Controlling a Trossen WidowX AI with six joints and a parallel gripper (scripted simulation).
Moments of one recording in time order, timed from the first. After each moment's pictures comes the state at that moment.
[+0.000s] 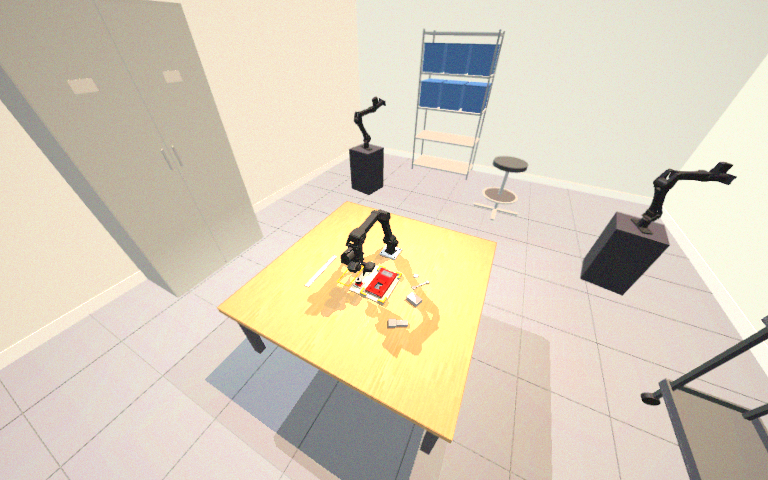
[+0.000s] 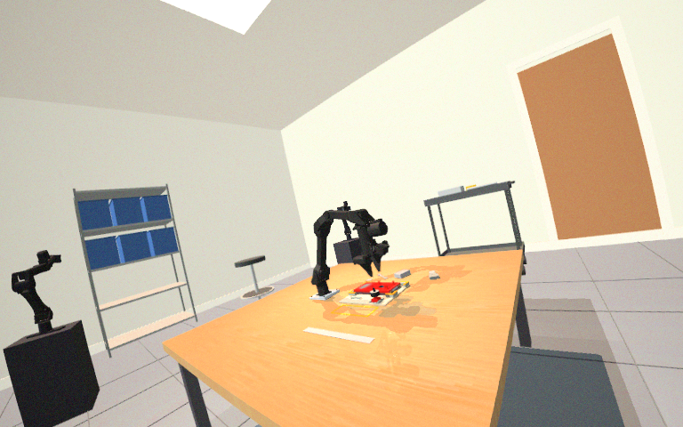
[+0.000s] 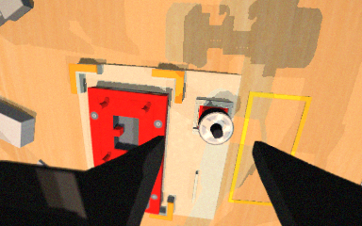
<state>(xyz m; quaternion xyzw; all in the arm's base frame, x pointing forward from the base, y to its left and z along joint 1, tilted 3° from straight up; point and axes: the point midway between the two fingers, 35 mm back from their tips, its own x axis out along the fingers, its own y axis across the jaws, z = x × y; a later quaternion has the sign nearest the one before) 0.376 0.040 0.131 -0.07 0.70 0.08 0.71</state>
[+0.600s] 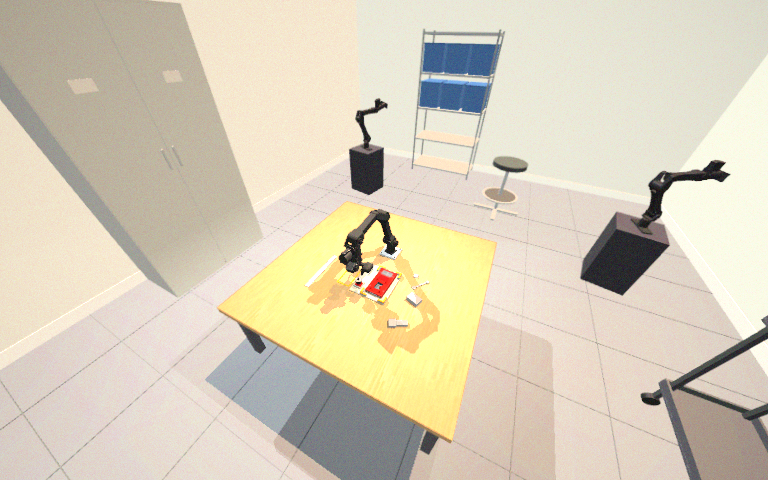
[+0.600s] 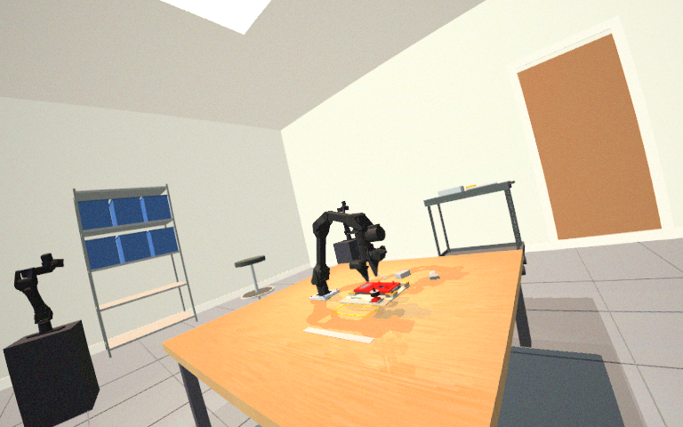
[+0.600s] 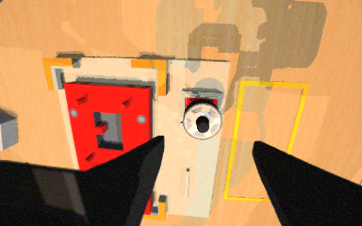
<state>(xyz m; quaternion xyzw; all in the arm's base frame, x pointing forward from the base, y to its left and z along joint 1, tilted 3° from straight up) 0.370 0.022 0.115 -0.06 0.71 0.06 0.70</state>
